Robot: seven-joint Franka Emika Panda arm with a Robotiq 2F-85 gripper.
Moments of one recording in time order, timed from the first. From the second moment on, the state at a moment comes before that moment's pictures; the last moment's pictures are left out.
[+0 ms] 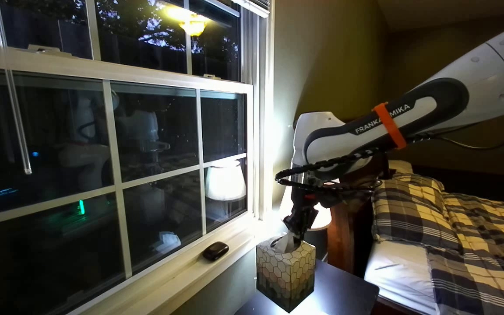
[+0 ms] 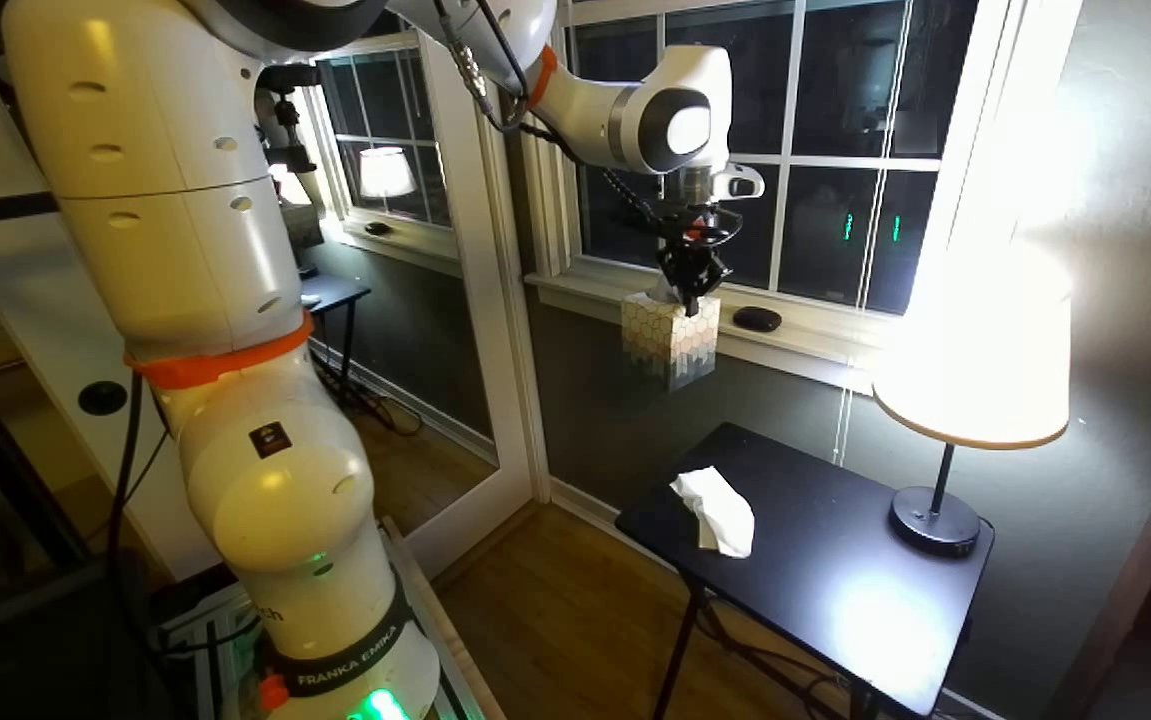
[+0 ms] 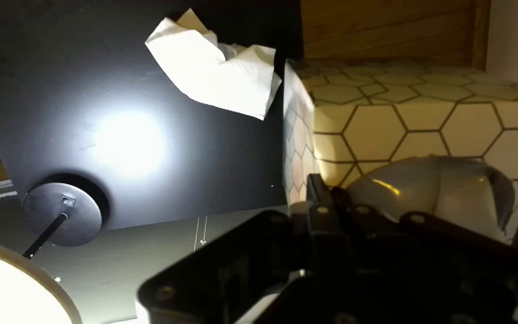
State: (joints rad) arm 0.06 0.03 0.07 -2.09 0.03 2.20 0.06
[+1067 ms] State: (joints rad) arm 0.16 0.28 0.13 -1.71 -0.04 2.20 0.02
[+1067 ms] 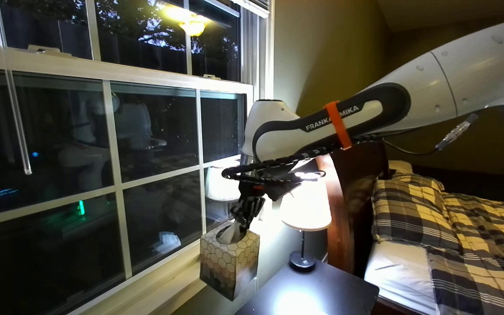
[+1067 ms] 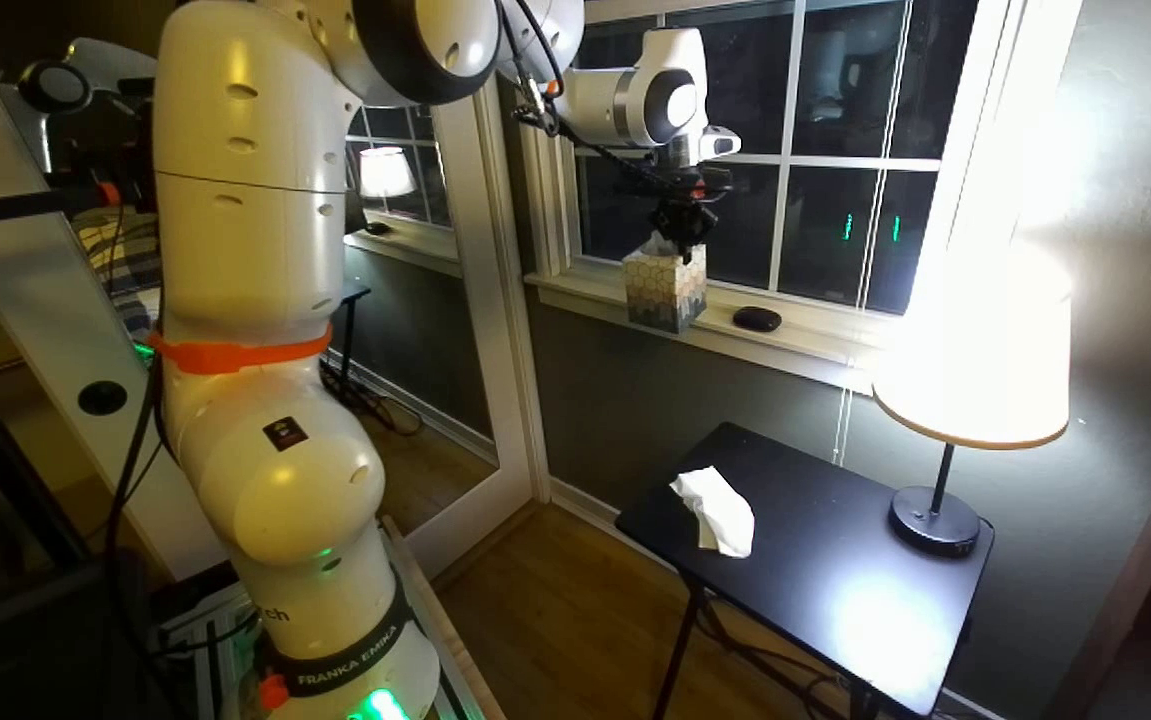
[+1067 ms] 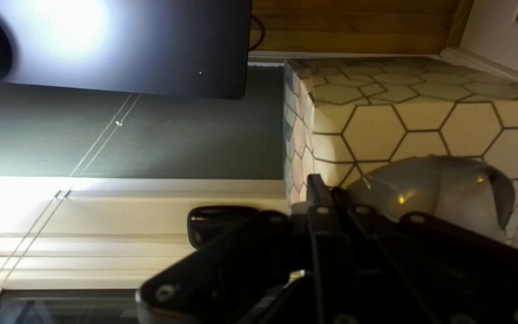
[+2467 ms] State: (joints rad) arm 0.22 0.76 0.10 -1.05 -0.04 1.99 0.03
